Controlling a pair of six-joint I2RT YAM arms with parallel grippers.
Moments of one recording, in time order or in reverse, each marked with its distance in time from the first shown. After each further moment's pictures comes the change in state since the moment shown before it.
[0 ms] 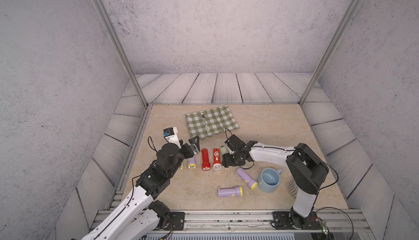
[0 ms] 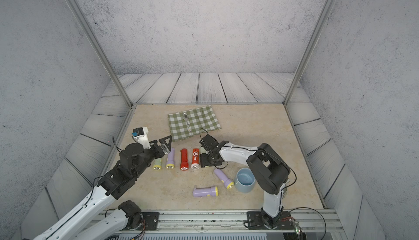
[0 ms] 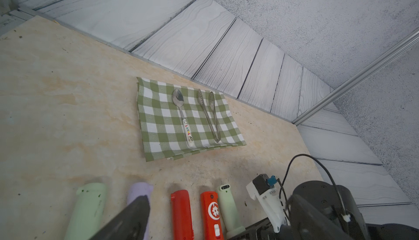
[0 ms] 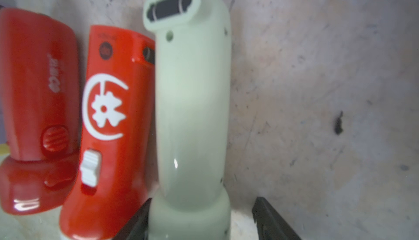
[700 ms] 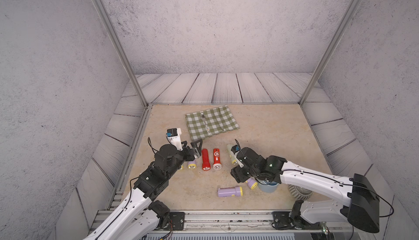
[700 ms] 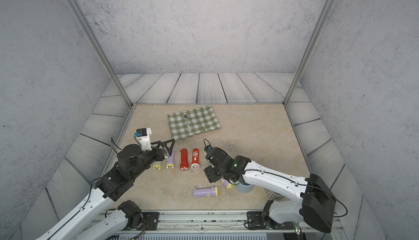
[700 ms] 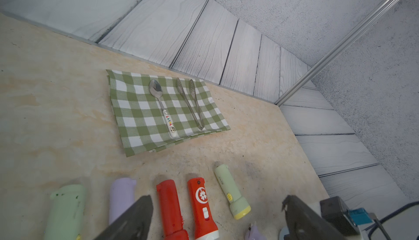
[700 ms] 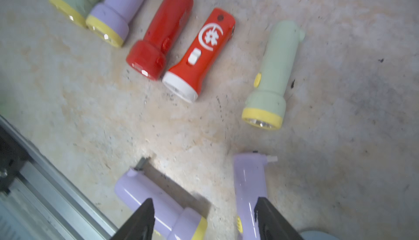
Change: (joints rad) left arm 0.000 -0.031 0.003 -0.033 0.160 0.051; right arm 0.222 -0.559 -0.246 -0.157 0.200 -0.235
